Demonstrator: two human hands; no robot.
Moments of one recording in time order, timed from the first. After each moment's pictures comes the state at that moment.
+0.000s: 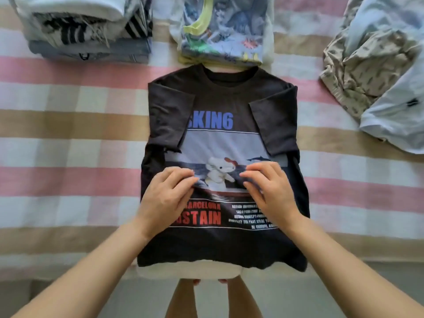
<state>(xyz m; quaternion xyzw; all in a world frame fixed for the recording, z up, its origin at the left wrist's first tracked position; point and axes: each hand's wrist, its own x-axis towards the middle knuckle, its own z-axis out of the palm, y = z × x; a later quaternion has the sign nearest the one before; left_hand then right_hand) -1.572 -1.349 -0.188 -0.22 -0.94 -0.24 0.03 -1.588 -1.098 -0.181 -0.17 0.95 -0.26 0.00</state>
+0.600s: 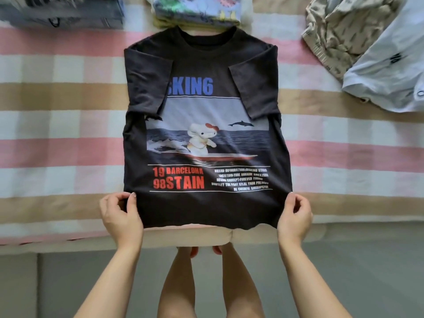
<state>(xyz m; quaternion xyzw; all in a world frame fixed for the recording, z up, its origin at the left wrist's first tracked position) -1.453 -1.353 -0.219 0.36 -0.85 -0.36 0.06 -1.448 -1.043 -0.218 0.46 0.81 -0.36 -0.03</state>
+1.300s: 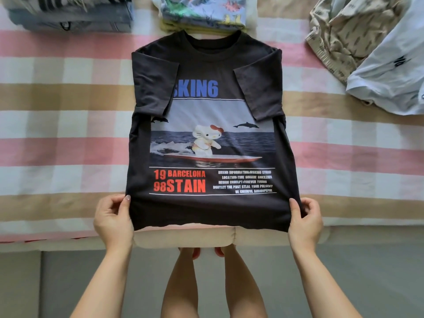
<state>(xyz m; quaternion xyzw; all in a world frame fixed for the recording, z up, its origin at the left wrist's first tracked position) -1.447 -1.374 -0.216 0.37 -0.81 -0.44 0.09 -1.438 -1.022 -0.219 0.41 0.84 -0.37 0.00</state>
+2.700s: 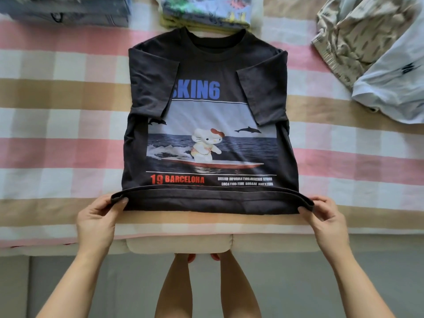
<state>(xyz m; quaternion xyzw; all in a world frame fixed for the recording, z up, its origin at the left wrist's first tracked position) -1.459 -1.398 -0.213 0.31 -0.76 -0.57 -0.02 -1.461 -0.974 -0.195 0.25 0.82 -0.50 0.11</state>
